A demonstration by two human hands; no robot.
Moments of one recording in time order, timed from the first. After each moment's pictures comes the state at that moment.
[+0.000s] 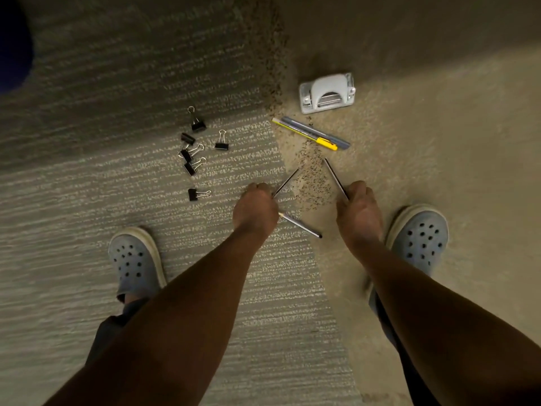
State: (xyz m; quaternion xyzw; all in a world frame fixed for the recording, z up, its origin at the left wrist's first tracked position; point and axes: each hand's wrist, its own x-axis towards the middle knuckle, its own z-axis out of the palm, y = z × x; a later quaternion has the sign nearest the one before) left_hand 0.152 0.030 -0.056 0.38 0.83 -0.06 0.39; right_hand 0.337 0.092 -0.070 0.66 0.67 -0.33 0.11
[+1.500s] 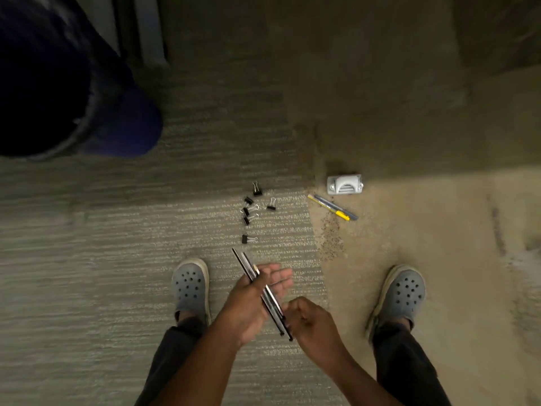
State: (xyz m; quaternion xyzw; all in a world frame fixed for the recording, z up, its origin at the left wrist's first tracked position) left_hand 0.080 -0.033 0.163 -0.20 0.55 0.46 0.67; right_hand 0.234 -0.004 0.157 0.53 0.56 -0.63 0.09
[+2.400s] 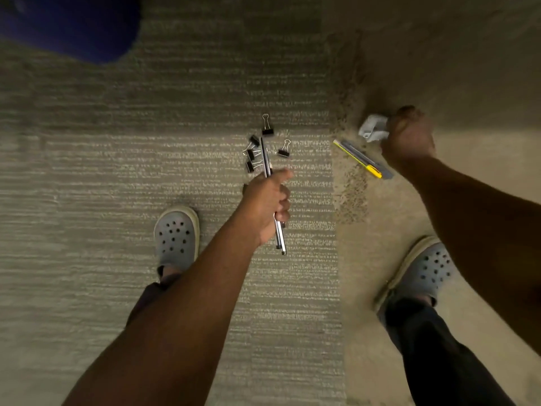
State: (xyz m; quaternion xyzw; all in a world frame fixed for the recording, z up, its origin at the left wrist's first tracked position) left_hand 0.049 0.025 0.068 -0.21 0.63 0.41 0.63; right_hand 0.214 0.246 -0.042 0.52 0.82 -0.16 0.19
